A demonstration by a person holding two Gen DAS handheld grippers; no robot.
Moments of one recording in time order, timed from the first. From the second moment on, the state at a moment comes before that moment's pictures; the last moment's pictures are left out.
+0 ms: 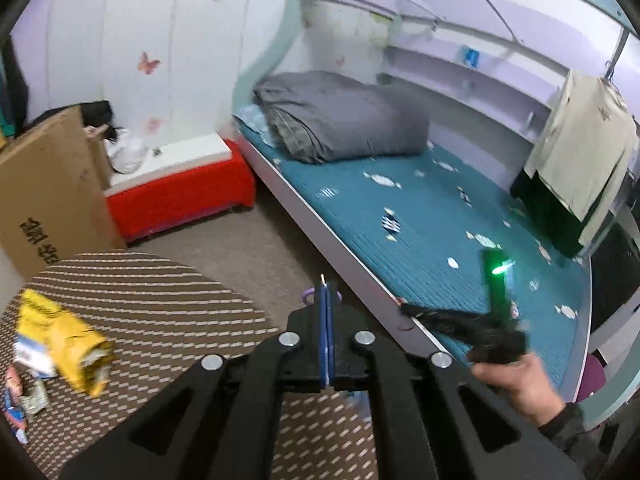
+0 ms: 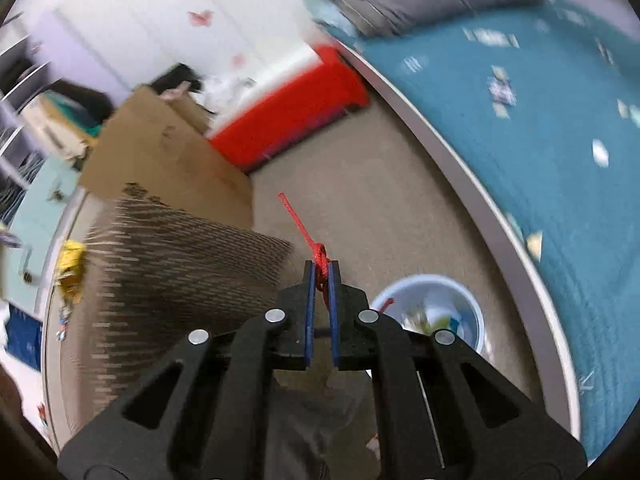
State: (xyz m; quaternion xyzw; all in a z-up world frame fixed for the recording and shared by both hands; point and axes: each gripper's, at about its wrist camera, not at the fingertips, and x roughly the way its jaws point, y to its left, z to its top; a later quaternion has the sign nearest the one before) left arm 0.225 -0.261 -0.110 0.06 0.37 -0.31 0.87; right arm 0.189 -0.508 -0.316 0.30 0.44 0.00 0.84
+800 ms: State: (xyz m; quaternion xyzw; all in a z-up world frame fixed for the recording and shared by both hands) left arm 0.271 -0.427 -0.251 0.13 0.52 -0.32 0.78; right arm 0.146 -0.589 -0.372 0.40 0.41 -0.10 0.81
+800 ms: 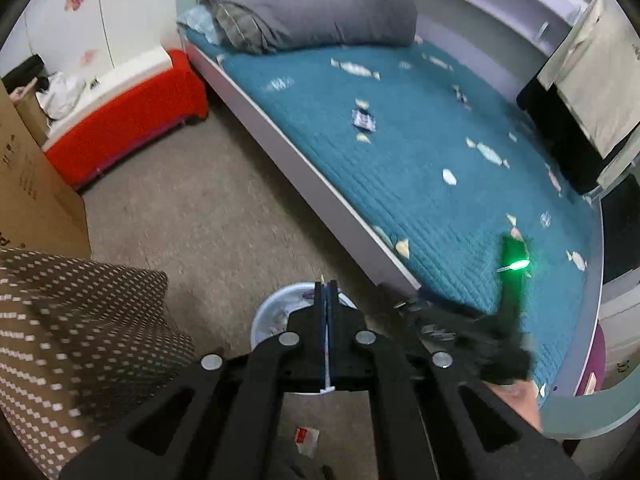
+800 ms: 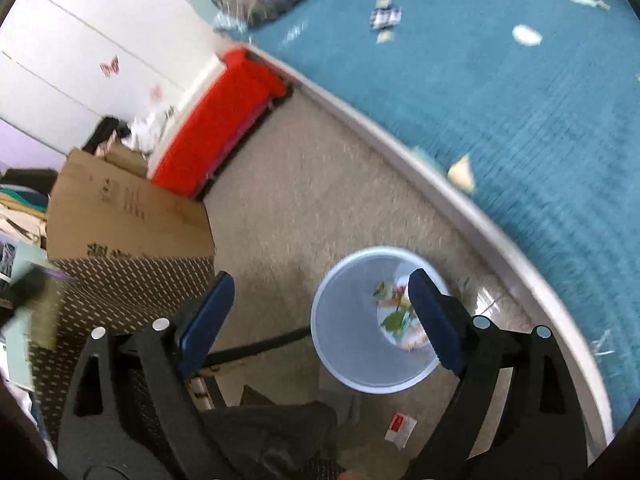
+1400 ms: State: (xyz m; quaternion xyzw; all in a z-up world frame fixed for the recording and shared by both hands) left arm 0.279 -0.411 -0.246 0.11 0.54 -0.27 0.79; right arm 0.140 -0.559 -0.309 0.35 0.39 -0.12 0.84
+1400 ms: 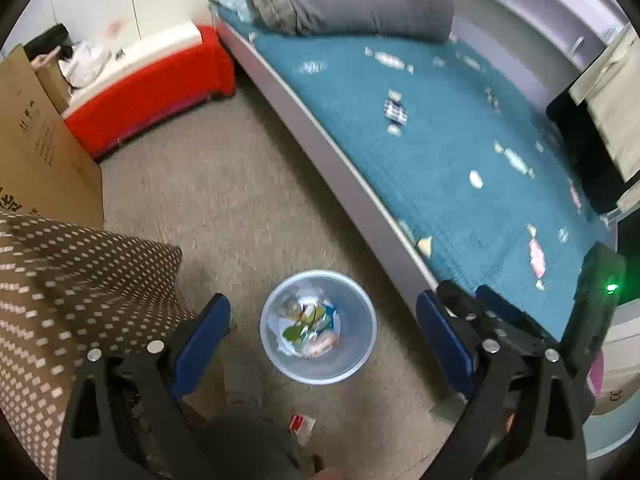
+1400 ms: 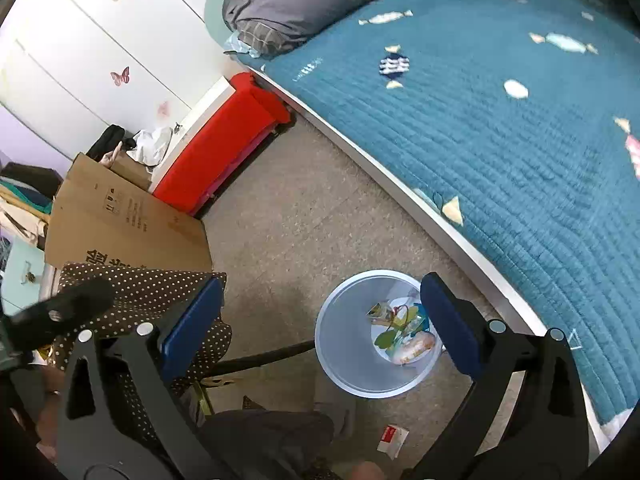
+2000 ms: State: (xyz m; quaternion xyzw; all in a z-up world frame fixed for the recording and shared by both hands) left arm 0.219 -0.263 -0.117 0.08 0.40 -0.25 0.88; right arm 0.144 -0.418 -0.159 0.22 0.35 -0.04 0.91
